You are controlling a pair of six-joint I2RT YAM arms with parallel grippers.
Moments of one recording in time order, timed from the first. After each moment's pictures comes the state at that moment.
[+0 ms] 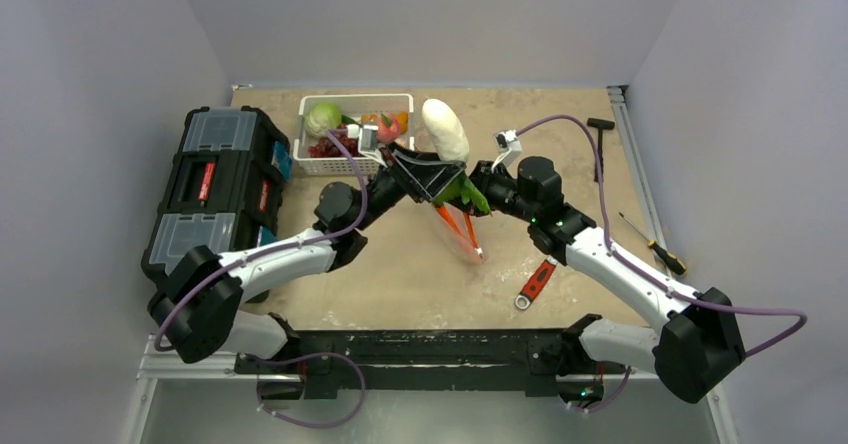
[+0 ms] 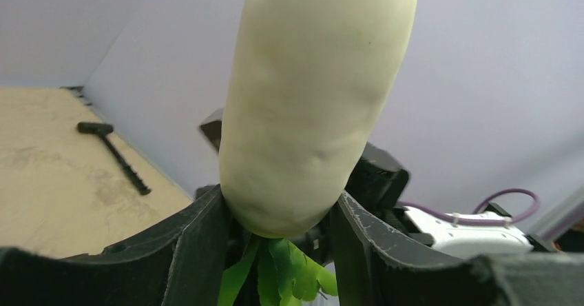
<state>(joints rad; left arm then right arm) -0.77 1.38 0.68 1.15 0.15 -0.89 0.56 1.16 0.77 0.13 -0.36 0.70</state>
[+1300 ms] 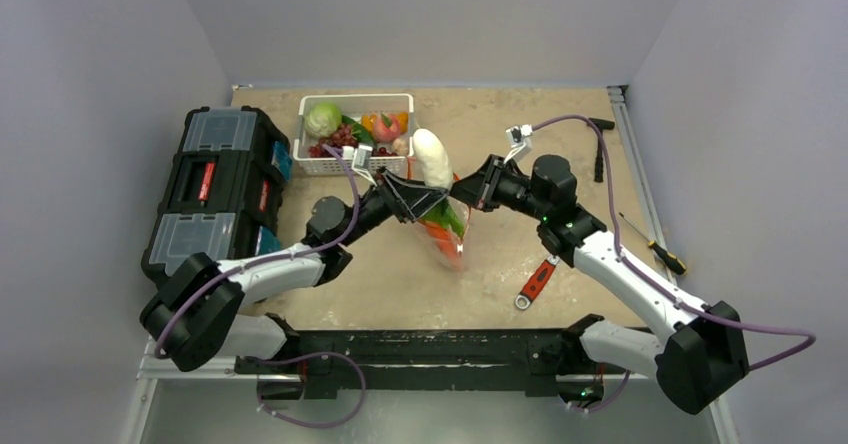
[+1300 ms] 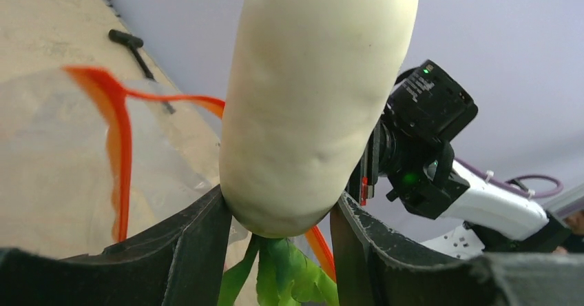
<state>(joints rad) -0.70 1.35 0.52 1.16 0.29 -0.95 0.51 1.11 0.77 0.18 -0.48 0.85</state>
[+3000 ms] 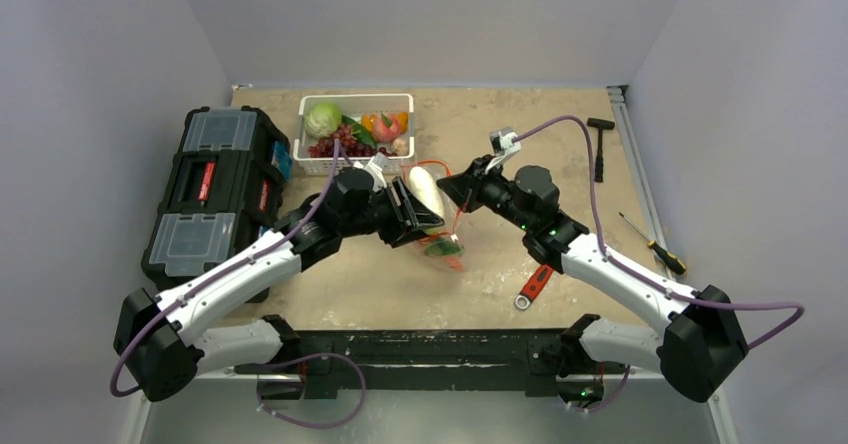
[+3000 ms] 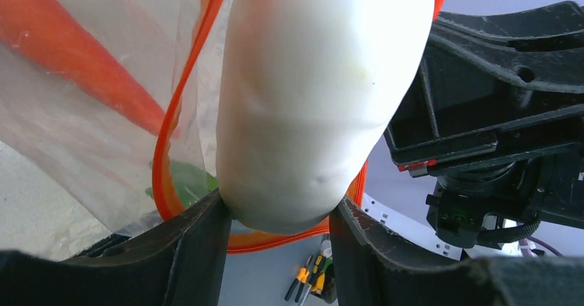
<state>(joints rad) -0.76 1.13 0.88 -0.25 0.24 -1.23 0.65 1.15 0.73 0.33 -0.18 0.50</state>
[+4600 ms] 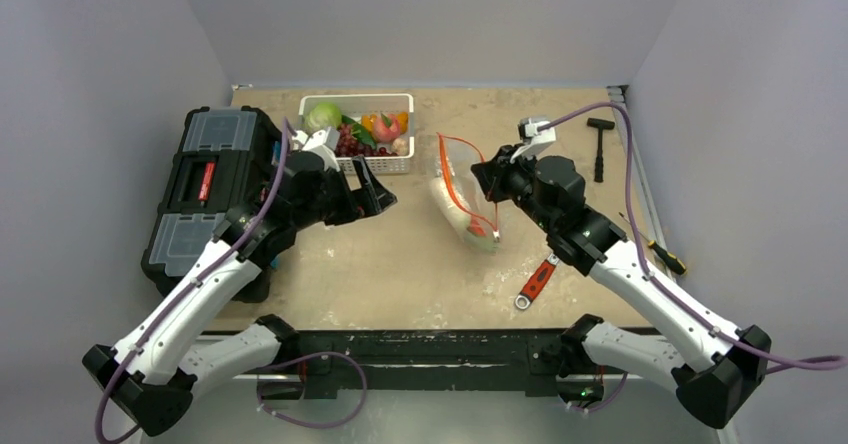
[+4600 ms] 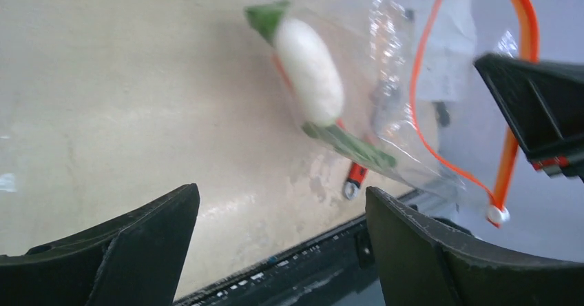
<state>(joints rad) -0.62 0.97 1.08 -0.66 0.06 -0.79 0.66 1.01 0.94 -0.11 0.10 0.40</state>
